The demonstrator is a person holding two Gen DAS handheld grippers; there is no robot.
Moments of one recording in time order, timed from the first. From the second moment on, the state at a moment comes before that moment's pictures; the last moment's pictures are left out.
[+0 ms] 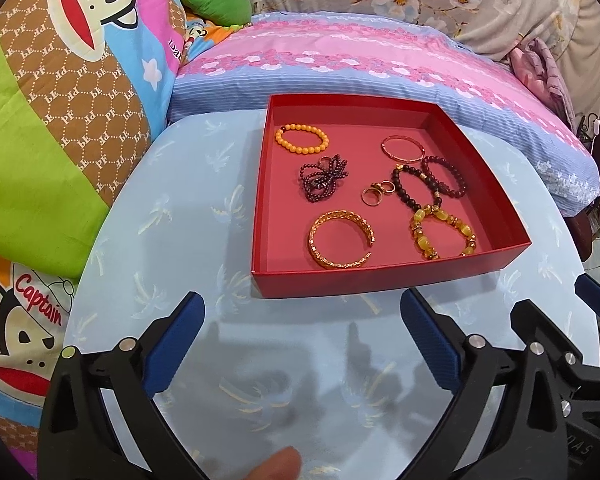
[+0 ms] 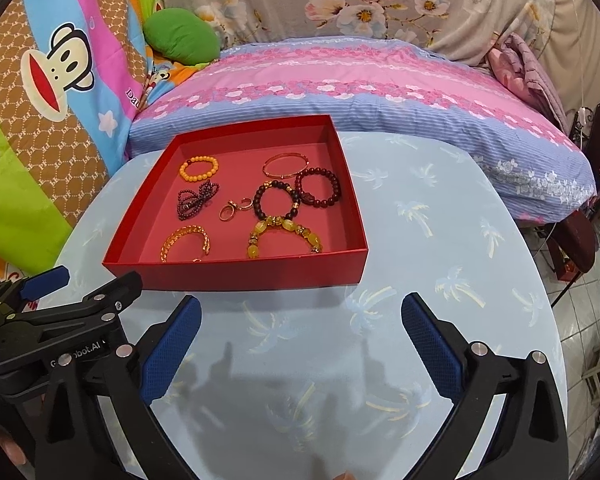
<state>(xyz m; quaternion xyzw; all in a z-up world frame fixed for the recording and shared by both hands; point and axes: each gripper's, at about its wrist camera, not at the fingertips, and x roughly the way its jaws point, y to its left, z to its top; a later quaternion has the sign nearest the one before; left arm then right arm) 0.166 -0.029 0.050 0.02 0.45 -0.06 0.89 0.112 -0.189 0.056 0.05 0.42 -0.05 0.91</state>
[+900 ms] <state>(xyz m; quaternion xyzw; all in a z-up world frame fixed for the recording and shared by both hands) 0.169 -0.029 0.044 0.02 0.45 -0.06 0.89 0.115 -0.188 0.050 0.05 0.42 -0.05 0.90</state>
